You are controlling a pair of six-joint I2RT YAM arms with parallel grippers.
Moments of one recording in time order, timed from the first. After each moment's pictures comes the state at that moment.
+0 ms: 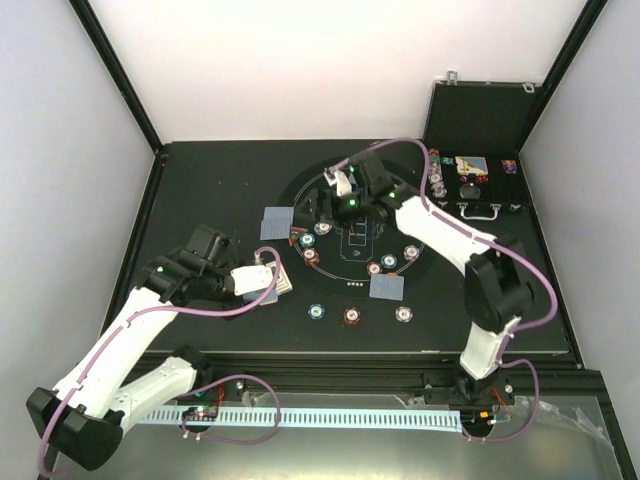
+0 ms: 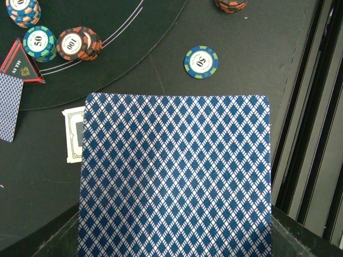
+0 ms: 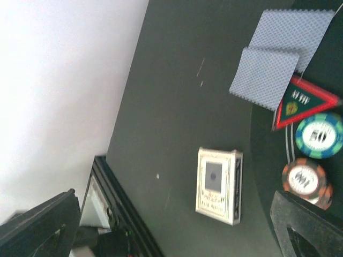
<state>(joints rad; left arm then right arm) -0.43 0.90 0.89 -1.10 0.32 0.76 0.59 1.85 1.50 -0.38 -0.65 0.63</state>
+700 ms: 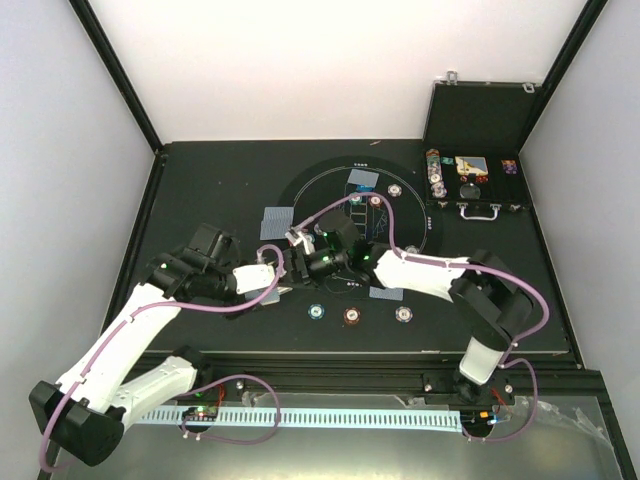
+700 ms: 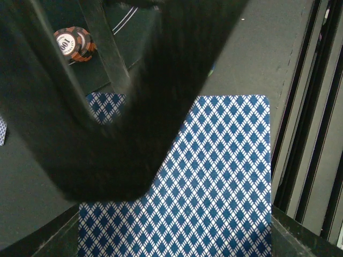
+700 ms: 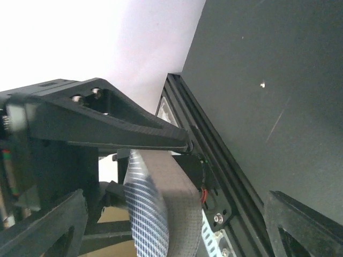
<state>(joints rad) -0.43 0.93 0.89 -1.09 0.34 0.76 0.88 1.71 1.04 0.20 -0.82 0.96</state>
